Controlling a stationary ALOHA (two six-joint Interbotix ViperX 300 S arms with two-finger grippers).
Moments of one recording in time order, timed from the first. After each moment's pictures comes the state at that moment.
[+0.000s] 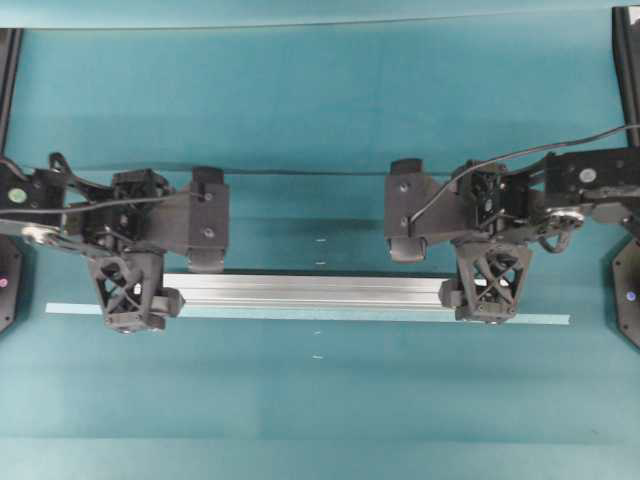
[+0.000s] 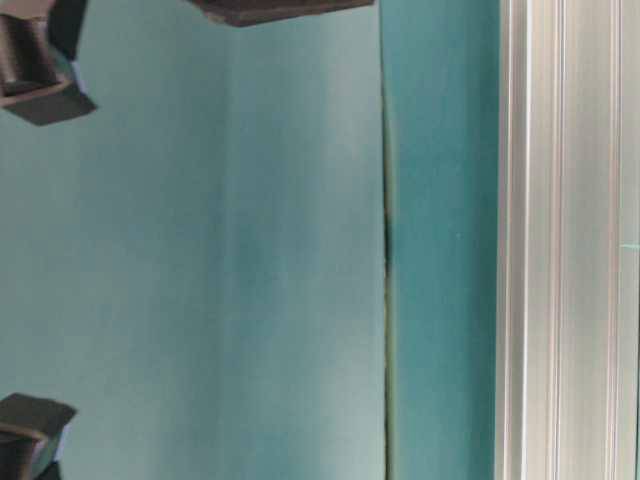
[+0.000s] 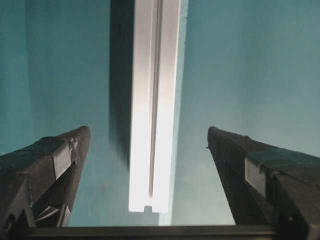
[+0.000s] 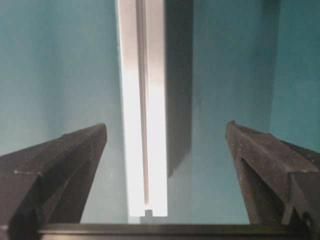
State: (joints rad) left arm 0.00 -0.26 0.63 0.02 0.81 -0.06; right arm -0.06 -0.19 0.58 0.08 0.90 -0.08
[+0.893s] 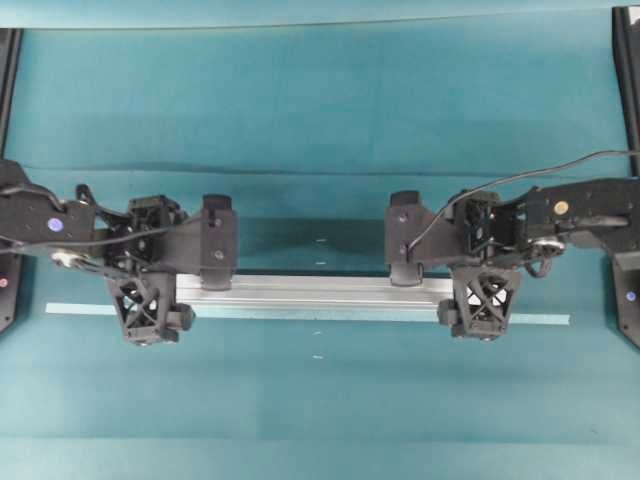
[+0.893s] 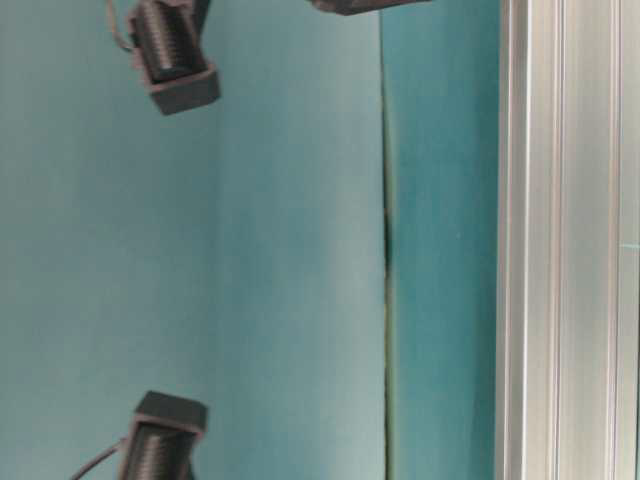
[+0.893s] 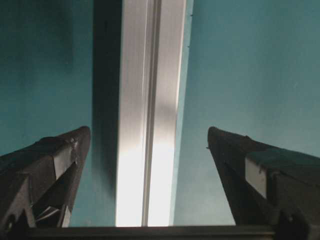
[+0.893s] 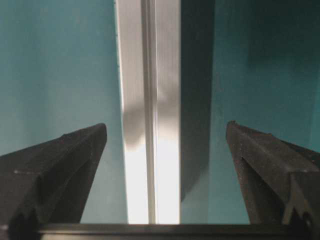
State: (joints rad) left arm -0.02 -0.15 0.74 0.02 0.58 -0.08; right arm -0.03 -0.10 0.72 0.11 0.69 -0.09
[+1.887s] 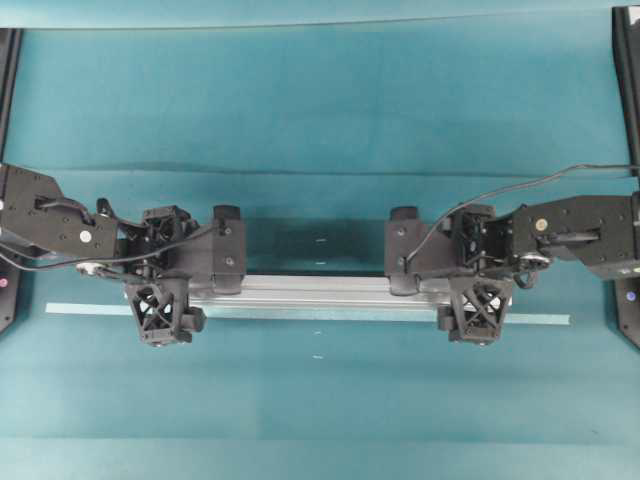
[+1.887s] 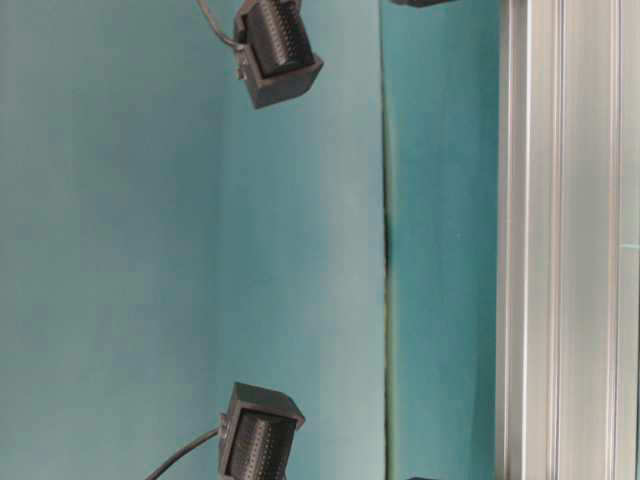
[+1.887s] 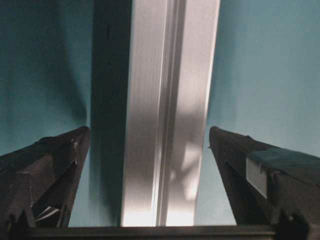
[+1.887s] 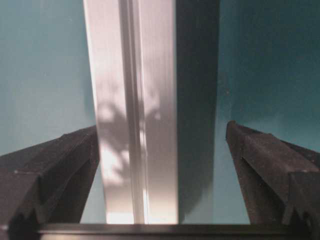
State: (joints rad) left arm 0.00 -0.04 0.80 0.02 0.40 -0.08; right arm -0.03 -0.02 0.80 0.11 0.55 -0.08
